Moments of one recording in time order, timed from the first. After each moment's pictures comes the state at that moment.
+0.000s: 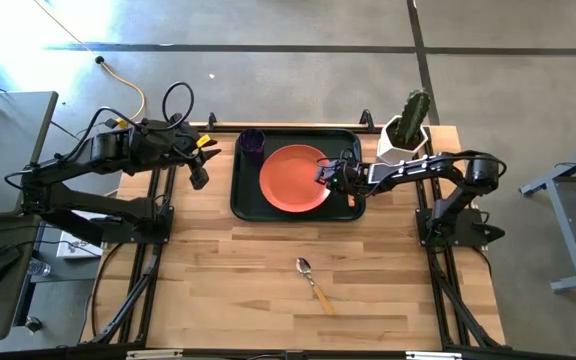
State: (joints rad) left arm 0.19 0.91 1.21 -0.86 -0.35 0.01; right arm -0.27 1.64 0.80 -0.16 0.23 1.55
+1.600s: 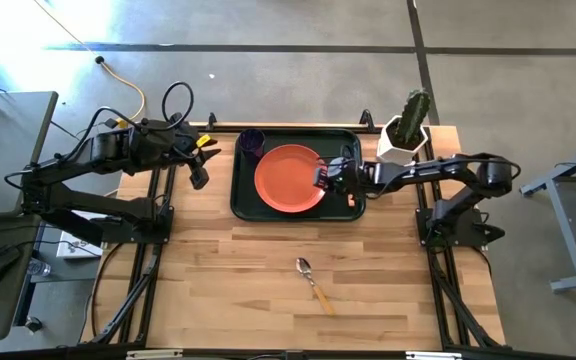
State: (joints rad) left arm 0.19 0.91 1.21 -0.86 -0.35 0.01; right arm -0.23 1.54 0.81 -0.13 0.13 1.42
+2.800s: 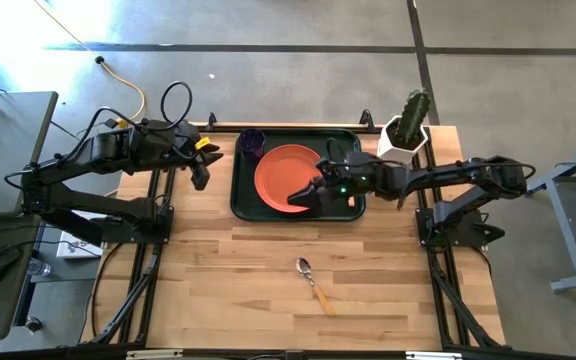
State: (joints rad) left arm 0.19 0.91 1.21 -0.86 -0.27 -0.24; right arm -0.08 1.44 0.94 0.42 -0.31 0.91
